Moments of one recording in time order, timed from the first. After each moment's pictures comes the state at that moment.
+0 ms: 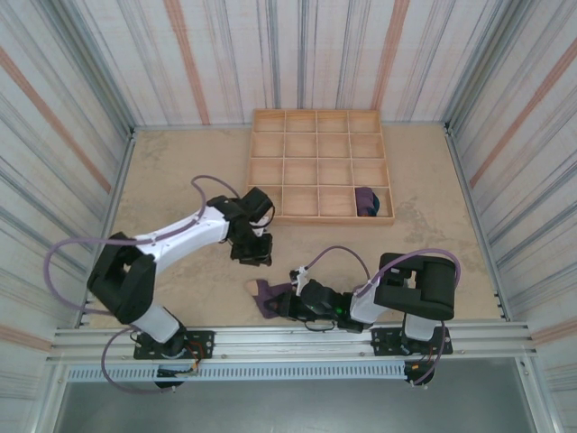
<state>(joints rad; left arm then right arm) -0.70 1.53 1.07 -0.93 0.28 -0.62 1.32 1.76 0.32 0.94 -0.01 1.40</state>
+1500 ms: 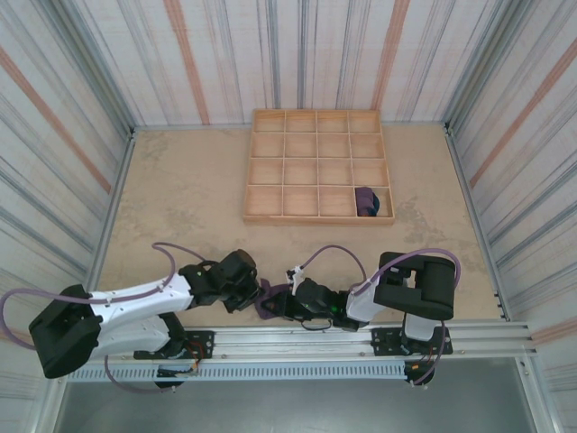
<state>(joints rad) -0.96 1.11 0.43 -0.39 0.10 -1.51 1.32 1.76 0.37 0.88 -0.03 1.40</state>
